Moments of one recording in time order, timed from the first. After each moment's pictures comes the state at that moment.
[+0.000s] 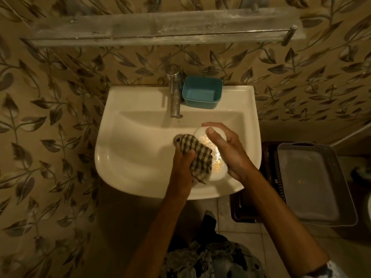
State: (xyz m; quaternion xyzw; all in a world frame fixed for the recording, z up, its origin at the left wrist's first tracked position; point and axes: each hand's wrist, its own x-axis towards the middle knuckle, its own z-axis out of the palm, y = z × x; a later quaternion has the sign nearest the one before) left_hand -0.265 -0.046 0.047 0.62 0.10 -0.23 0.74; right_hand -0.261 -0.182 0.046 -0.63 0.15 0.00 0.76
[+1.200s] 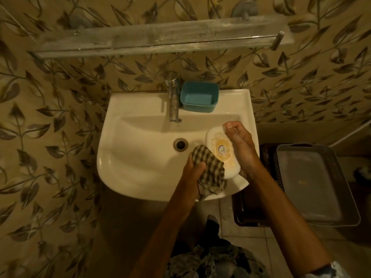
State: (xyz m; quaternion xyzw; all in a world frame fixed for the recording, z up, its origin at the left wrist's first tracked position) left_hand -0.283 -0.044 0.033 0.61 0.07 -0.33 0.72; right_hand -0.266 -0.206 0.042 -0.58 0.20 -0.06 0.79
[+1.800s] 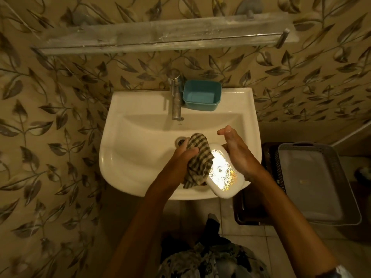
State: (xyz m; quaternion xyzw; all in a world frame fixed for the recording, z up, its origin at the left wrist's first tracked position) left_hand -0.242 -0.026 0.061 0.70 0.01 -0.37 0.61; right_hand -0.278 -0.198 0.046 -0.74 0.17 0.07 0.64
